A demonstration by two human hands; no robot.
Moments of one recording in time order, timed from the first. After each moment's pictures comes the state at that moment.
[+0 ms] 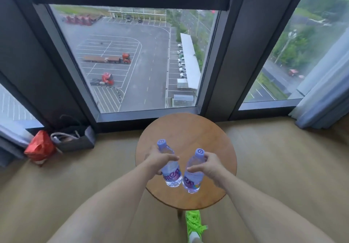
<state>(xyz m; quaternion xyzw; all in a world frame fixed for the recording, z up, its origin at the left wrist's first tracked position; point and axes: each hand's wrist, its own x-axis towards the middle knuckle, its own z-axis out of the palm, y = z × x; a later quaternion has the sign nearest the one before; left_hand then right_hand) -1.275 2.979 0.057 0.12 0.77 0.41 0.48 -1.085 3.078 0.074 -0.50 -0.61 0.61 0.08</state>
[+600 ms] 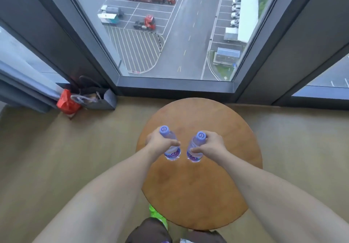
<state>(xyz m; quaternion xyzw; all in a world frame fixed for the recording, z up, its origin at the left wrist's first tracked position) -1.351 3.134 -0.013 0.03 0.87 0.31 0.38 -1.208 3.283 -0.011 -0.43 -0.74 0.51 -0.08</state>
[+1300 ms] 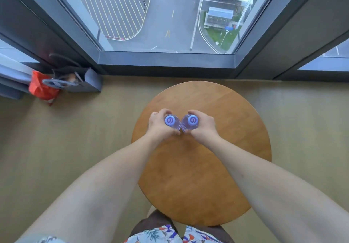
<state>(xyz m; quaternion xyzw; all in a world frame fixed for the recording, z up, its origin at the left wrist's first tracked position) -1.419 3.177 -0.078 0.15 0.87 0.27 0.39 -1.298 3.297 -0.073 -0.46 -0.76 0.46 -0.09</state>
